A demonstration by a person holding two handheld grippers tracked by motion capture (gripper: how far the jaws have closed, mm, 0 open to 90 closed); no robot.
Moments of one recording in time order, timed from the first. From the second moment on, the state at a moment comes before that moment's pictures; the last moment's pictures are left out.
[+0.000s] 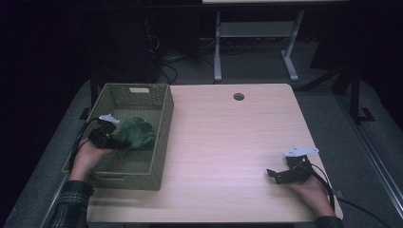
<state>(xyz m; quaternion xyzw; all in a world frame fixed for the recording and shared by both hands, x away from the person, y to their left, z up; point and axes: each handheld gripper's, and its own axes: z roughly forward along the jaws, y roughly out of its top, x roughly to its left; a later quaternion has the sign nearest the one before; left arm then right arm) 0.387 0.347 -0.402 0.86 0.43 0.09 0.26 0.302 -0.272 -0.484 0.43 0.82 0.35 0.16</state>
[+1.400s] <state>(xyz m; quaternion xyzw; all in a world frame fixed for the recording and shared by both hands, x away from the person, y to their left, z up) 0.371 0.285 -0.329 0.83 0.37 0.16 0.38 0.302 -0.272 -0.484 0.43 0.82 0.35 0.16</state>
